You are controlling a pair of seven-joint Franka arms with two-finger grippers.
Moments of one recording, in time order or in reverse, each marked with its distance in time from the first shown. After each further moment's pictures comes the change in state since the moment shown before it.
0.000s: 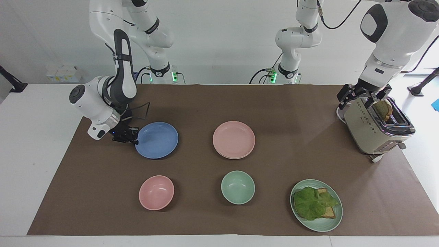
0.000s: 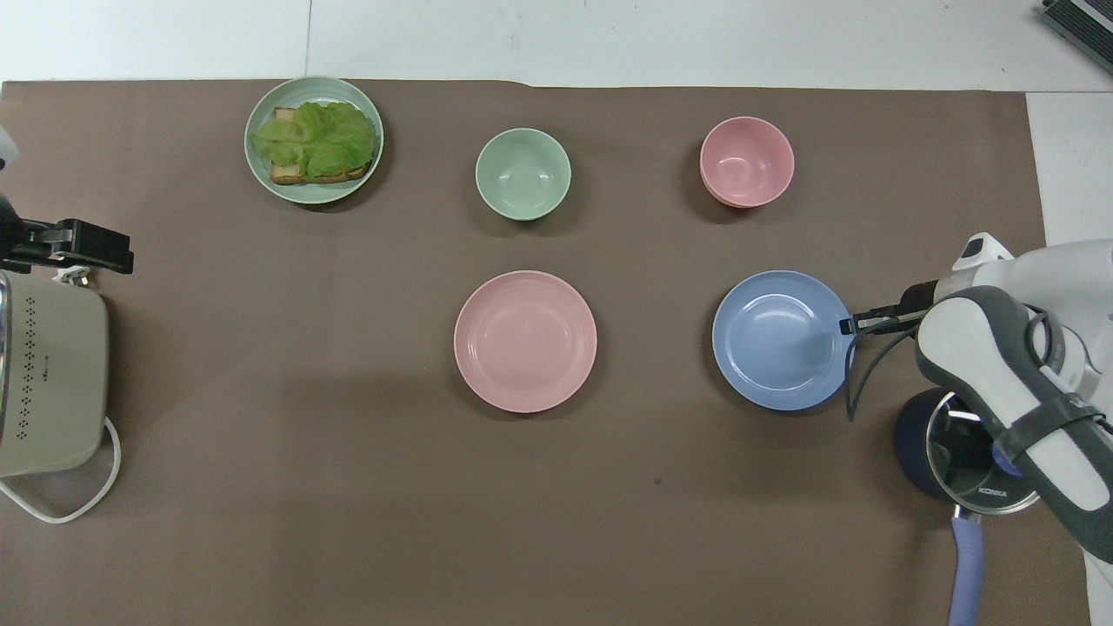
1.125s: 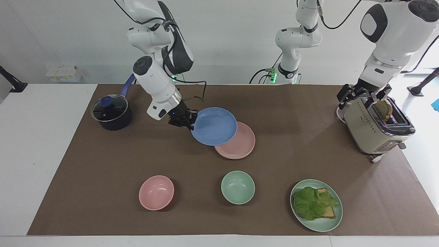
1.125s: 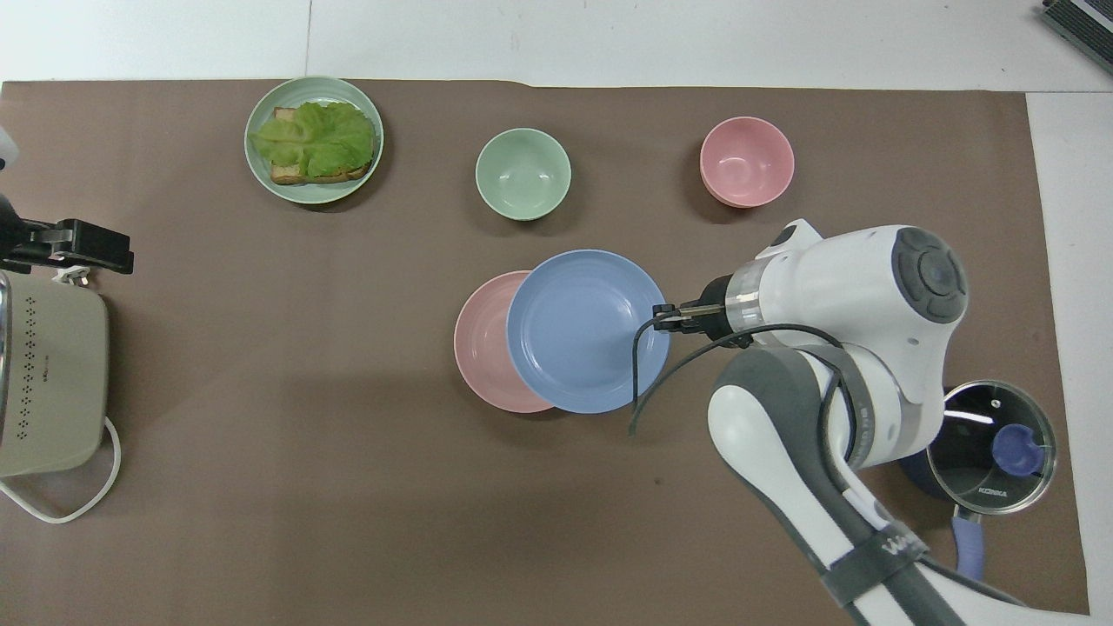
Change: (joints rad) left arm 0.000 0.000 0.000 0.000 0.000 0.000 0.000; right arm 0.457 -0.125 0.026 0.086 0.047 -0.023 0.589
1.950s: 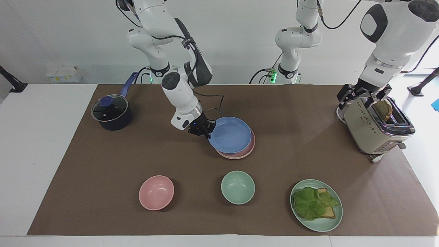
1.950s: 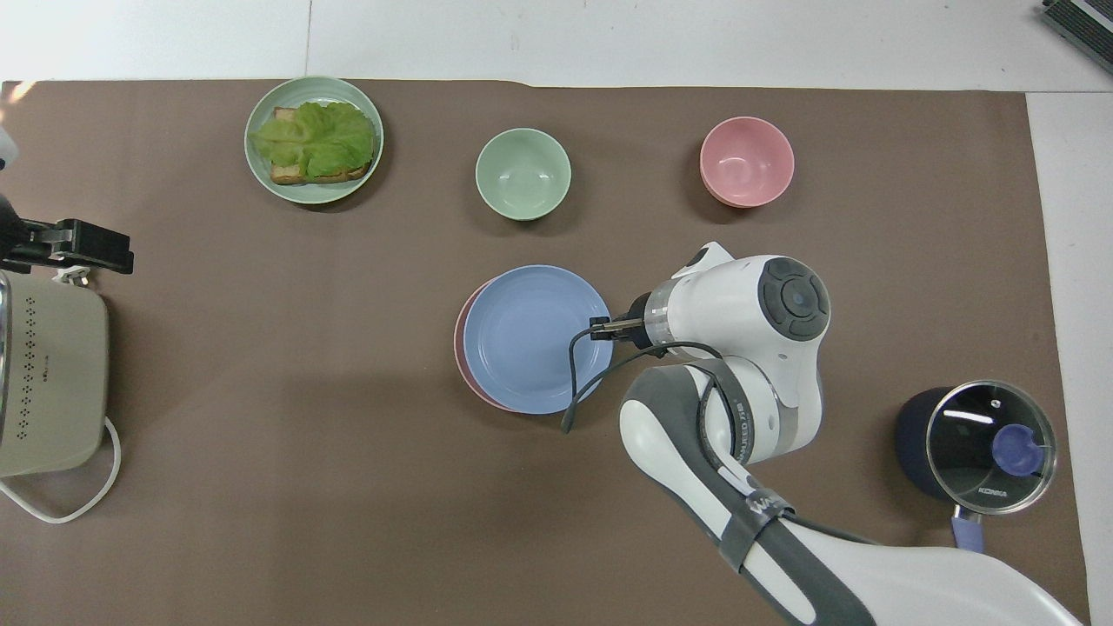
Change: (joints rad) left arm 0.000 0.000 0.000 0.000 0.000 0.000 0.000; right arm 0.105 0.160 -0.001 -0.001 -0.004 0.187 0.040
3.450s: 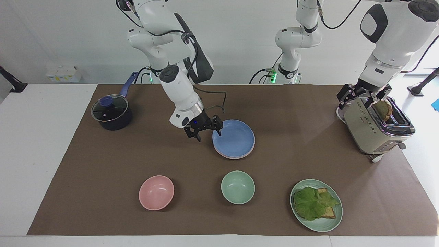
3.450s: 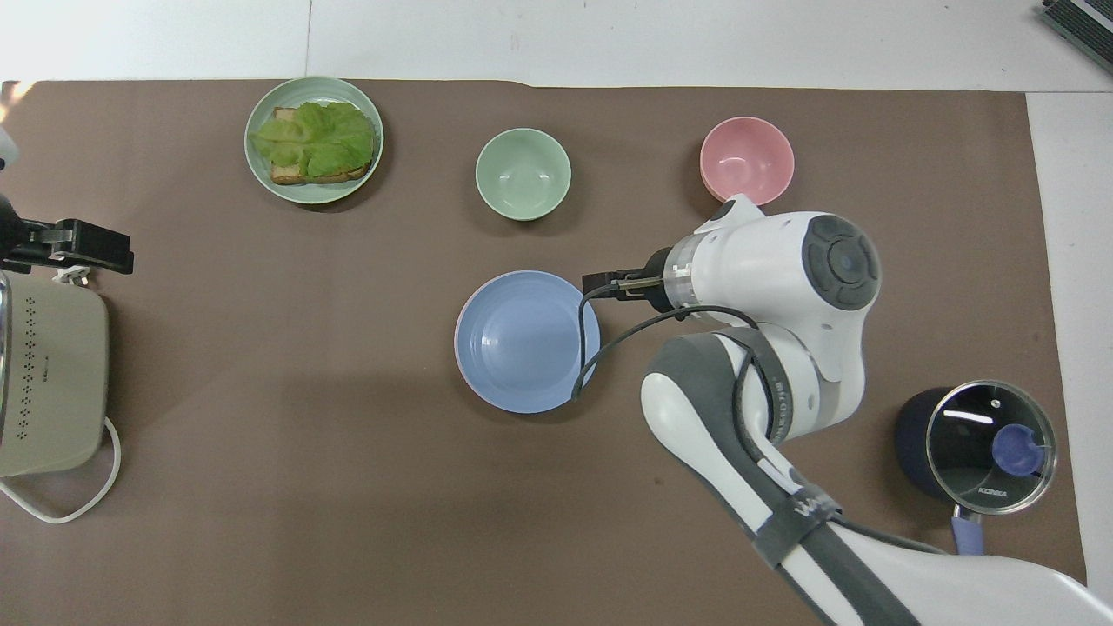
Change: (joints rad) left arm 0.000 0.000 0.000 0.000 0.000 0.000 0.000; right arm -0.021 -0.051 -0.050 0.129 -0.070 -0.091 0.004
